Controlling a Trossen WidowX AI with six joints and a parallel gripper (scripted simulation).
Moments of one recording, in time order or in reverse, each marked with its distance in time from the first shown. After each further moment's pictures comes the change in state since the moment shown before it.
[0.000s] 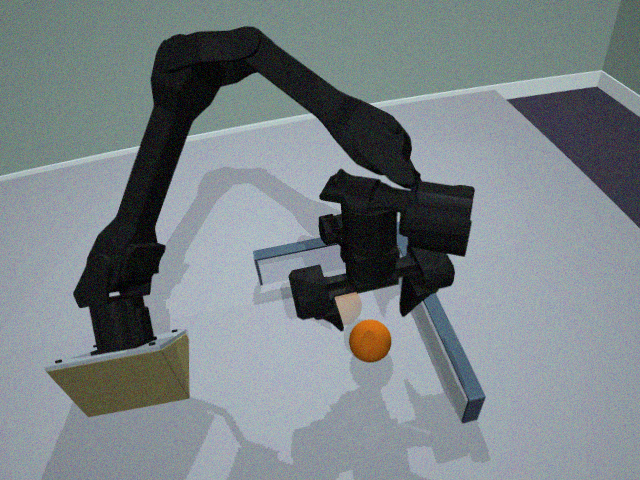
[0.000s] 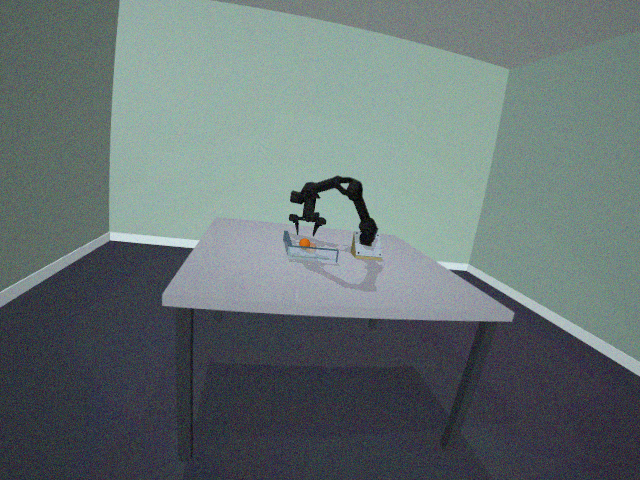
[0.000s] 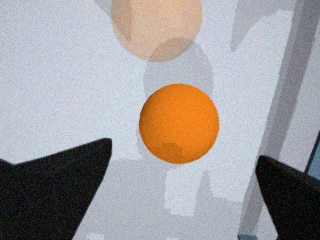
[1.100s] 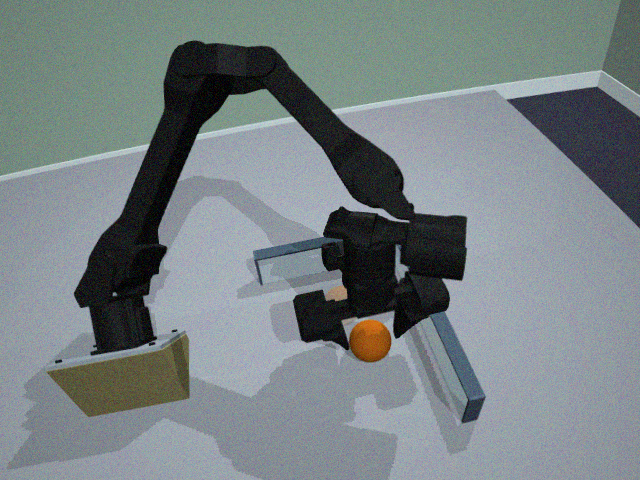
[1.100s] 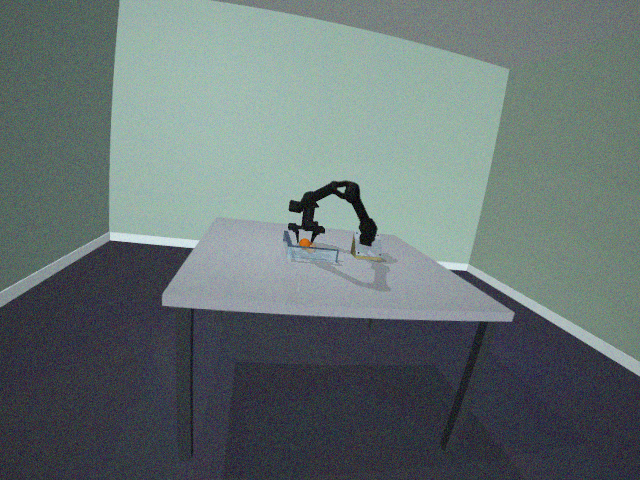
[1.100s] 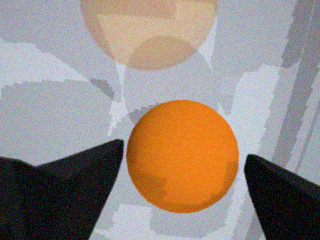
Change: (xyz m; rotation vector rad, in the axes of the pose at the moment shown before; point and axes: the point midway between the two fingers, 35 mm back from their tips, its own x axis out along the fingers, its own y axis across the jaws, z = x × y) arm 0.046 0.001 0.001 0.000 -0.003 0.002
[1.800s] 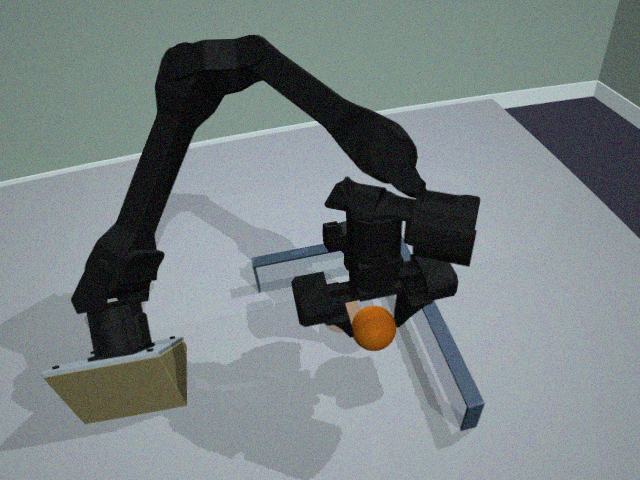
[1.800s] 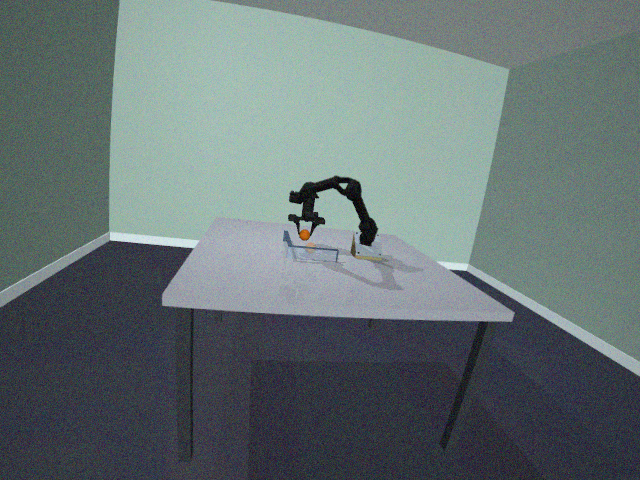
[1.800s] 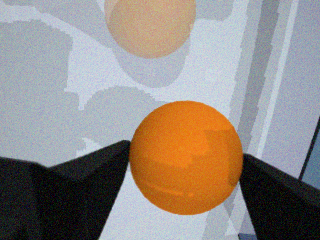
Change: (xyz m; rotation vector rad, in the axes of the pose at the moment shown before) arm -0.046 -0.005 -0.004 0.015 -0.003 0.005
